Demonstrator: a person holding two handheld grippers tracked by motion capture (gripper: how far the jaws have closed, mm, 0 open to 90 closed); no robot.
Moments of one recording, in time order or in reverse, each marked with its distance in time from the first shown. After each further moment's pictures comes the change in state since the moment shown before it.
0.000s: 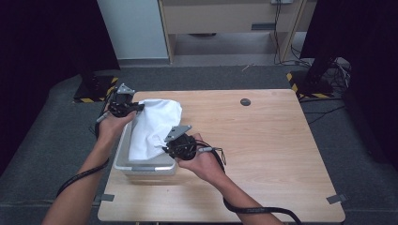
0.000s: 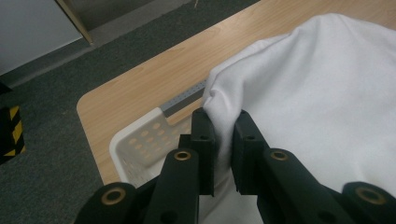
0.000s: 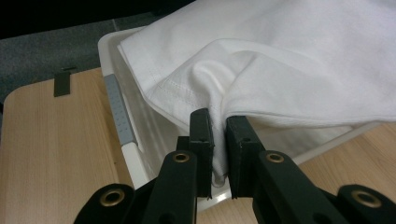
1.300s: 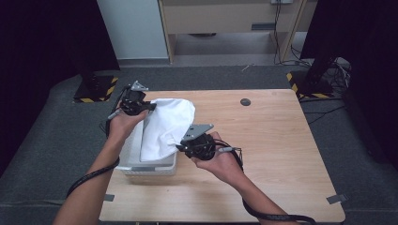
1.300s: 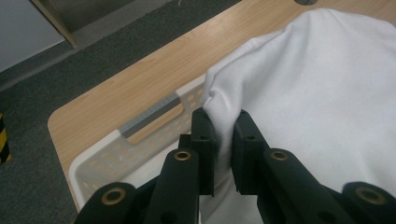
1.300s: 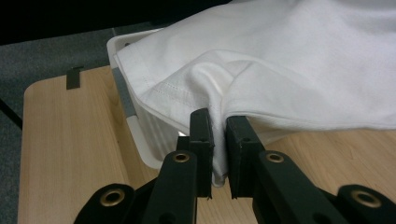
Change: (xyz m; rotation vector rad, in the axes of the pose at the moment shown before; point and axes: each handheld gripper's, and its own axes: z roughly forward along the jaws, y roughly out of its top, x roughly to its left) left arm -0.039 0.031 -0.001 0.031 -0.040 0.035; right arm -0.011 -0.012 -0.056 -0.045 -0.012 -0.013
